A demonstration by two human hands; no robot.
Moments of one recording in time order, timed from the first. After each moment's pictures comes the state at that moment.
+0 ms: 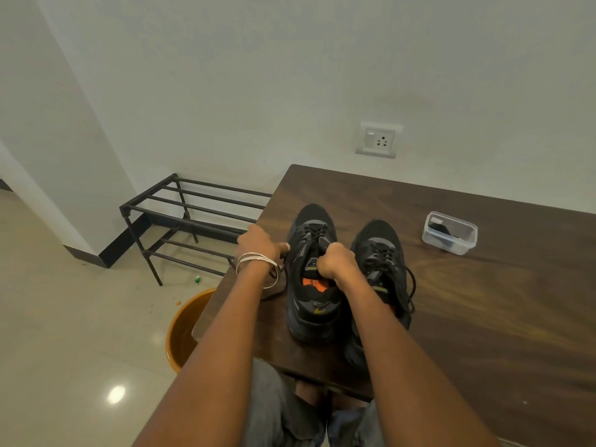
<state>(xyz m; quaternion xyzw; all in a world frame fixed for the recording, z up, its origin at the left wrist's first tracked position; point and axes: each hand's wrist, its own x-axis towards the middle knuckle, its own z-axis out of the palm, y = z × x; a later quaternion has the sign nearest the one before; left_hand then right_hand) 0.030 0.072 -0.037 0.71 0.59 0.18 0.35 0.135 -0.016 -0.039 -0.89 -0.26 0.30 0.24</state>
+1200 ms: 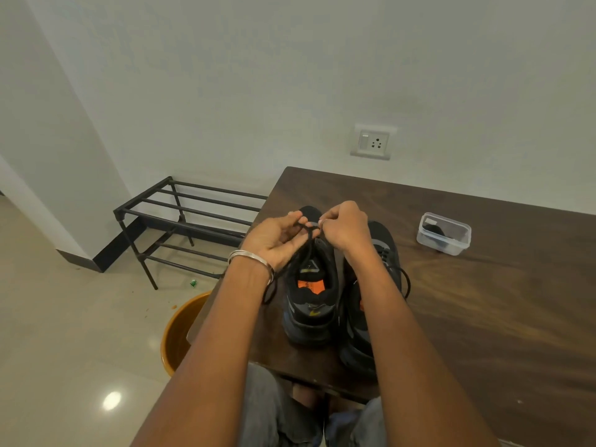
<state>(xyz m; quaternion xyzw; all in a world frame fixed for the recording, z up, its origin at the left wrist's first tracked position) 0.044 0.050 0.009 0.20 0.33 0.26 0.88 0.156 -0.017 0.008 -0.84 -0.31 0.16 0.42</state>
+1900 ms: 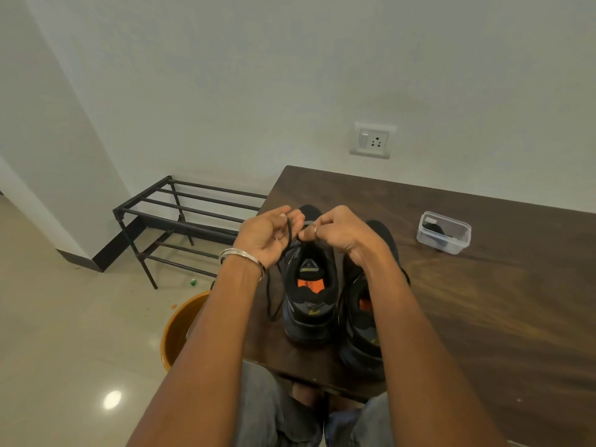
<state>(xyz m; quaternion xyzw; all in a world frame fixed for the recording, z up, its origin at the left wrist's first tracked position) 0.038 0.061 0.003 0.28 0.33 0.31 0.85 0.152 -0.033 0.024 -0.75 -0.37 0.36 0.41</state>
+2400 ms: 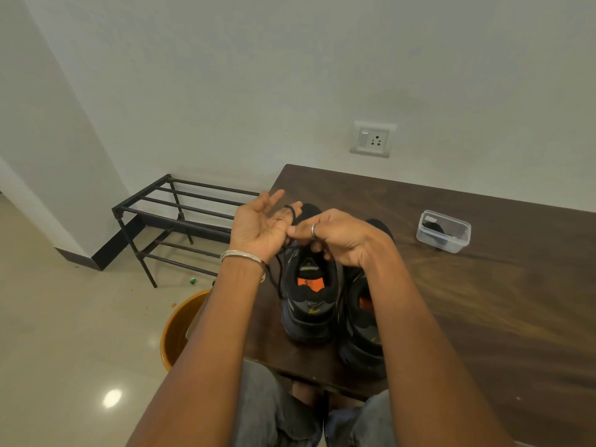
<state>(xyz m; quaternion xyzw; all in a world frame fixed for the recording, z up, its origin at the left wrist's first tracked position) 0.035 0.064 0.011 0.12 0.22 0.32 0.91 0.145 -0.034 0.029 -0.68 -0.36 0.49 0.40</state>
